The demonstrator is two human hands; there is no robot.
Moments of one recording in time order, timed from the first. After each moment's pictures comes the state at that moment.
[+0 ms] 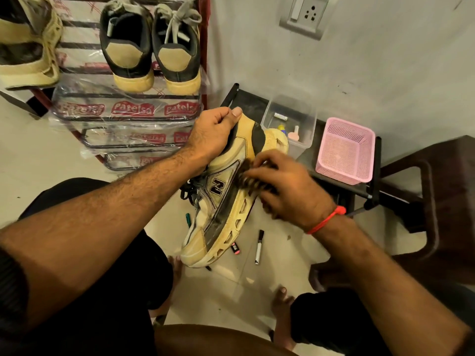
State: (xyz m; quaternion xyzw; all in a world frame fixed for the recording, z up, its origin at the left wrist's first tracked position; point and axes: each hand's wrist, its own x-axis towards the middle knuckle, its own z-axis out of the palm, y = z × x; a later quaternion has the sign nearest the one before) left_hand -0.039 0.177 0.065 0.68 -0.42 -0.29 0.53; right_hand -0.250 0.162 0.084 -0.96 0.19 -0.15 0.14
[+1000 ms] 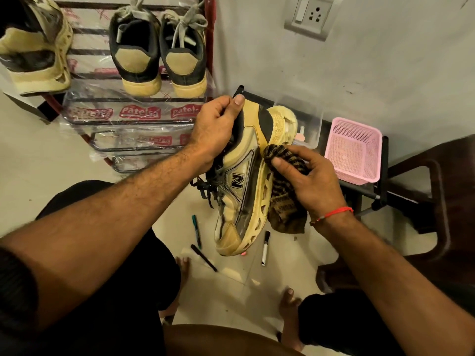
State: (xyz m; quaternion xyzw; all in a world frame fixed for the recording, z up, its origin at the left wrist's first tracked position) left_hand -0.041 0.180 0.084 0.65 -0.36 -0.31 0.59; right_hand -0.248 0.158 0.085 -0.69 0.47 -0.26 0.48
